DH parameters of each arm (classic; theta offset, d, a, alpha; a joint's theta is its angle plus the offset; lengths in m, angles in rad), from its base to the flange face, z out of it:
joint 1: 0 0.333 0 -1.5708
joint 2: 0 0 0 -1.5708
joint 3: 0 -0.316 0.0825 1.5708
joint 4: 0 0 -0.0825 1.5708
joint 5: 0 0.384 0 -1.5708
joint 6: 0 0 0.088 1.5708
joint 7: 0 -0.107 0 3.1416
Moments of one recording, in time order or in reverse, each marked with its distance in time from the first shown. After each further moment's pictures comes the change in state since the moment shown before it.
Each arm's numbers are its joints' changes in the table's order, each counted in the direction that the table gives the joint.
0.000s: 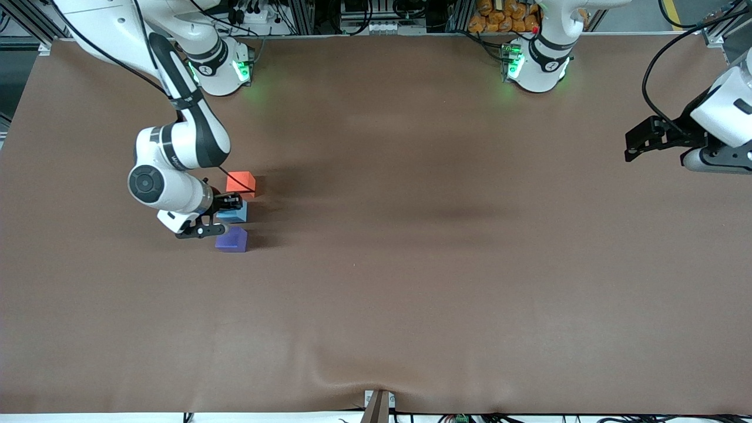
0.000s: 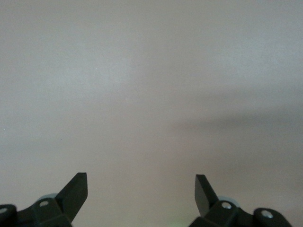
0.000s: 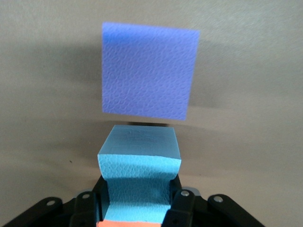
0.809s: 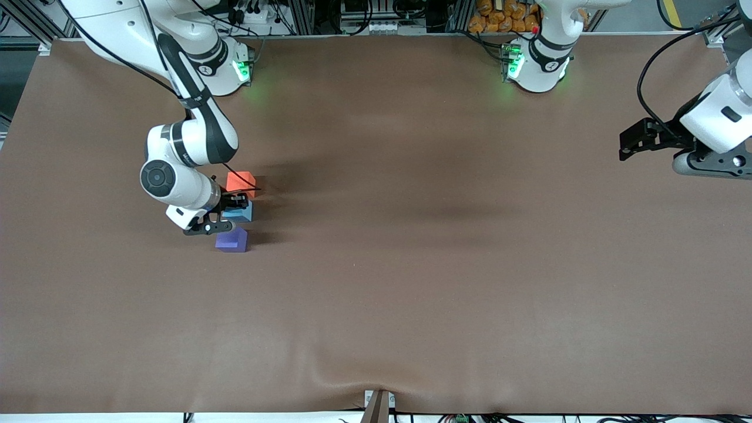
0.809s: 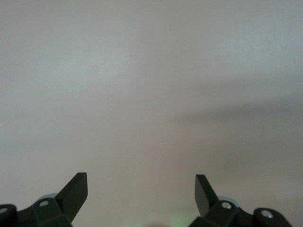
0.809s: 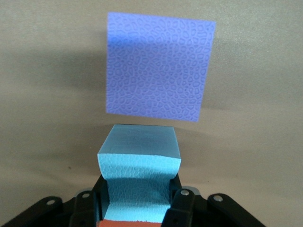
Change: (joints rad) left arm -0.002 0.005 0.004 0.008 0.000 0.035 -0.023; right arm 0.016 0.007 0.004 0.045 0.002 -0.088 -0.016
